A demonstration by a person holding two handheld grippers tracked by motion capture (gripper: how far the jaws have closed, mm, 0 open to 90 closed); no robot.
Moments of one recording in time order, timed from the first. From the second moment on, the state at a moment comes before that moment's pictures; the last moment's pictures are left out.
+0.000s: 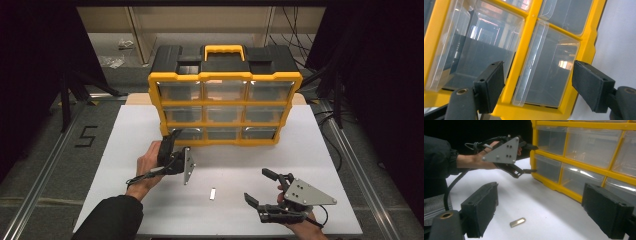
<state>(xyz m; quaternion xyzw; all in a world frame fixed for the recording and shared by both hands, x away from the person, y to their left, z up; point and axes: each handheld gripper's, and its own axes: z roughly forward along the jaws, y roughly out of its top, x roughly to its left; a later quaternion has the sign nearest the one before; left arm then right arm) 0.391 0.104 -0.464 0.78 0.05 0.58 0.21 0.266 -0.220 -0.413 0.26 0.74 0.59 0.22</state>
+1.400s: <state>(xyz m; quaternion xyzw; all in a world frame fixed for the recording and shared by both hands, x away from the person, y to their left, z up) 0.415 0.101 -0.476 0.77 0.05 0.61 0.18 0.266 -0.220 -0.414 0.25 0.74 0.59 0.21</state>
